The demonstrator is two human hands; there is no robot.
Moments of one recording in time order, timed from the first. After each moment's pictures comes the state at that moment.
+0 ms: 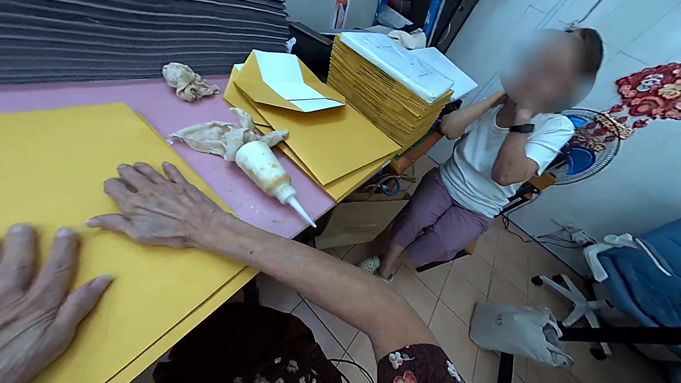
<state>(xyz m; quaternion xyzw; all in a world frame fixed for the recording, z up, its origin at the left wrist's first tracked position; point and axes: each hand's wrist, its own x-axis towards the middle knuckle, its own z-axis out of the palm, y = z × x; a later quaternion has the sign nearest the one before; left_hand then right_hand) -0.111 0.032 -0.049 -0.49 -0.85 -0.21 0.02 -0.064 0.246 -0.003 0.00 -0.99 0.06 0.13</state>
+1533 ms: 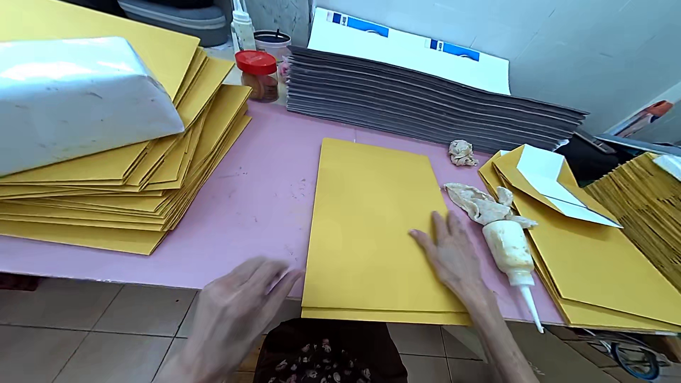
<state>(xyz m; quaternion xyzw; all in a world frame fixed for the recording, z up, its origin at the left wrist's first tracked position) -0.004 -0.095 0.003 -0.28 -0.87 -0.31 0.26 0.001 0.248 0.025 -0.15 -0.98 0.13 0.08</state>
